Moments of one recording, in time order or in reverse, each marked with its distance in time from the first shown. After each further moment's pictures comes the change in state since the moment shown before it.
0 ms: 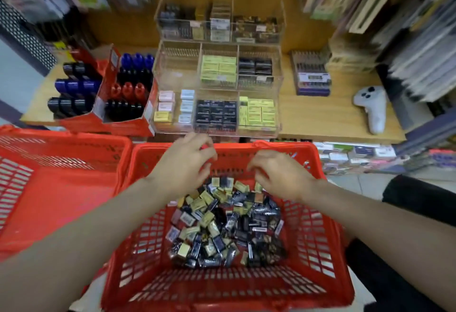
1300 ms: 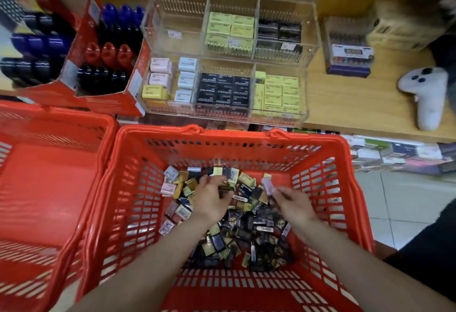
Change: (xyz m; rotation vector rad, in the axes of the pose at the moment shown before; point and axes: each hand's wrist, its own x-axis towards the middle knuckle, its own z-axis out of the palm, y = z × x) left_hand -0.014 0.024 0.181 -0.674 -0.232 -0.921; right_hand -0.013 0.042 0.139 0.939 0.119 0.912
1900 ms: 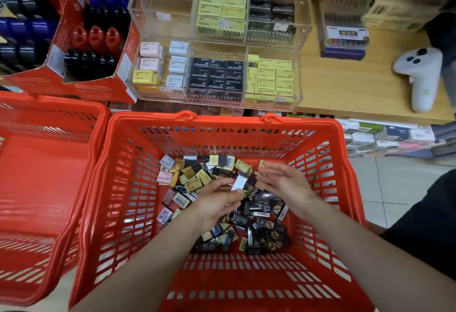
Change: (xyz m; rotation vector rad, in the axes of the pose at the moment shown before) left_hand -0.029 0.008 0.009 -0.952 -0.264 -0.375; right_hand -0.003 -0.017 -0.012 0.435 -0.221 0.062
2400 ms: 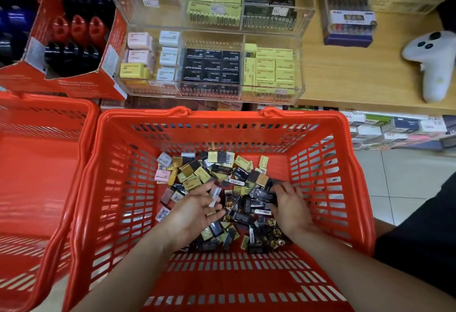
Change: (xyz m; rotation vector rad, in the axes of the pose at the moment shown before) left_hand 0.001 -0.018 -0.047 -0.270 -0.052 -0.074; right_hand 0.011 0.079 -0.016 -1.395 0.222 -0.300
